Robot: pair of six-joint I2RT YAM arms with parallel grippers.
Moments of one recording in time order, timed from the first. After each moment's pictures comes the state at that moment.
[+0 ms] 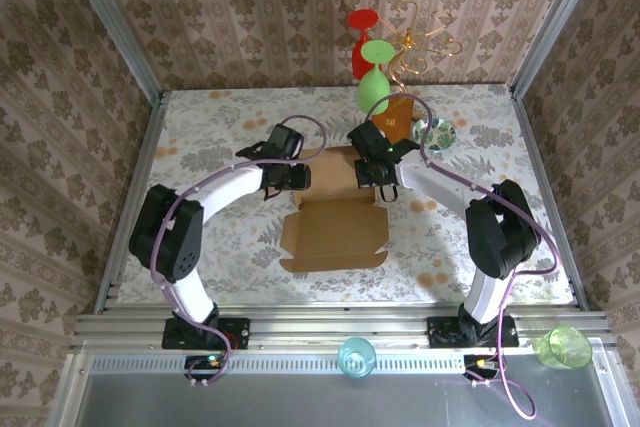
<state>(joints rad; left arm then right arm) -0.57 1.71 1.19 -0.49 0.03 -0.42 0.56 1.77 1.35 -0.68 0.28 0.42</state>
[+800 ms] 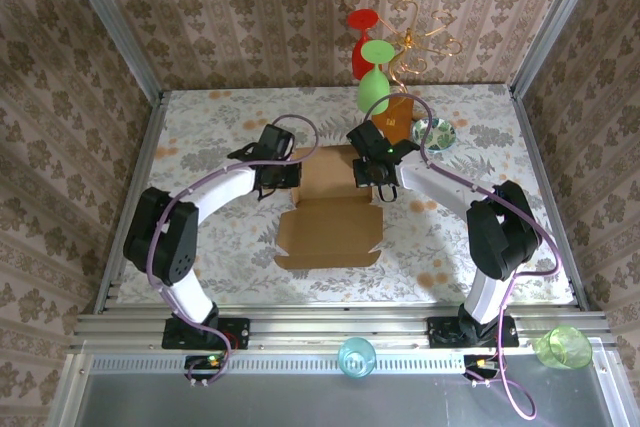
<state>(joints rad) -0.54 1.71 1.16 -0.45 0.03 -0.39 0.56 1.77 1.34 -0.66 0.26 0.42</state>
